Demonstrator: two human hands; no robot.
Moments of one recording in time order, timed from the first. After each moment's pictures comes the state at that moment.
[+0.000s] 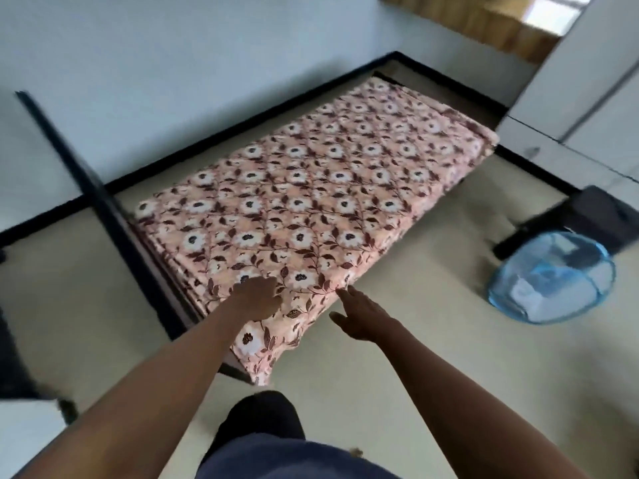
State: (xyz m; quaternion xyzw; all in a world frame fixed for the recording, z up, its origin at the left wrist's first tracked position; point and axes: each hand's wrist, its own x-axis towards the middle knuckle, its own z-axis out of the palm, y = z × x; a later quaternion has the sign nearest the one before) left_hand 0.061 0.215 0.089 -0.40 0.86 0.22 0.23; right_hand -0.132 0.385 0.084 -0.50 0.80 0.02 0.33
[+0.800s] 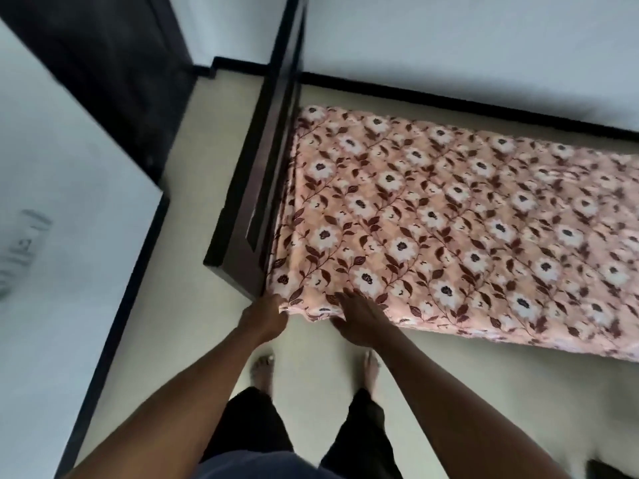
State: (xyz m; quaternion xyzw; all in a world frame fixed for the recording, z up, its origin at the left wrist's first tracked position) left_hand 0.078 0.315 -0.027 -0.76 0.50 0.42 0.01; right_hand -0.144 0.248 -0.007 -0.80 0.48 0.19 0.30
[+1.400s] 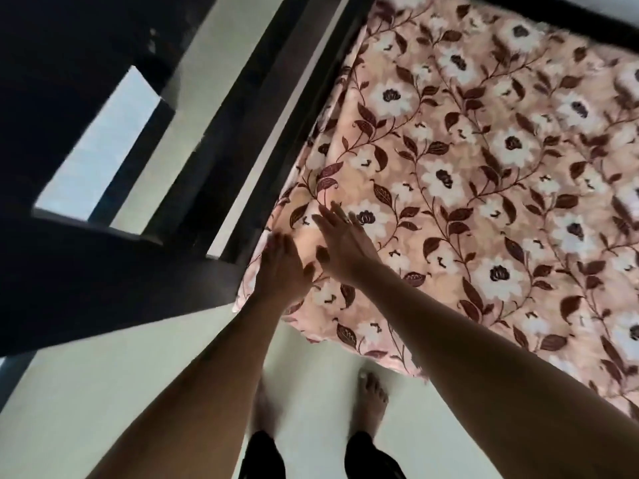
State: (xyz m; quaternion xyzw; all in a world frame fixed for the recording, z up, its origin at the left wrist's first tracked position) left_hand 0.062 0.160 -0.326 -0.85 0.41 0.32 0.00; right_hand -0.044 0.041 -0.315 -0.92 0.30 0.08 0.24
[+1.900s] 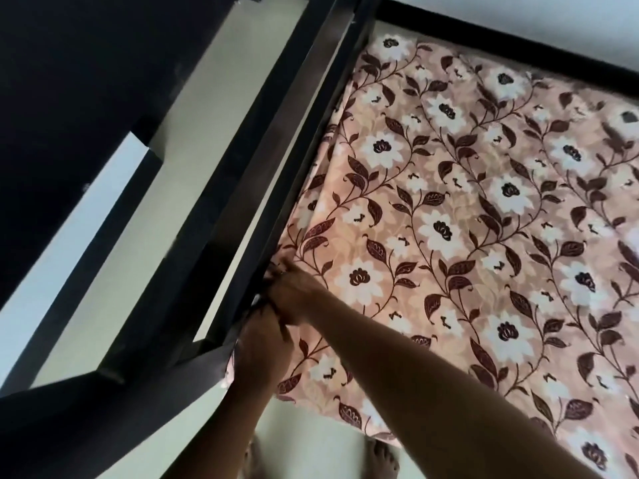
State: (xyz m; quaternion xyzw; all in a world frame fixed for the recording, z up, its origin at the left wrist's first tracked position) left_hand 0.077 0.157 -0.324 -0.89 0.36 0.26 -0.09; right_hand 0.058 0.024 -0.371 -0.98 0.04 0.18 0.12
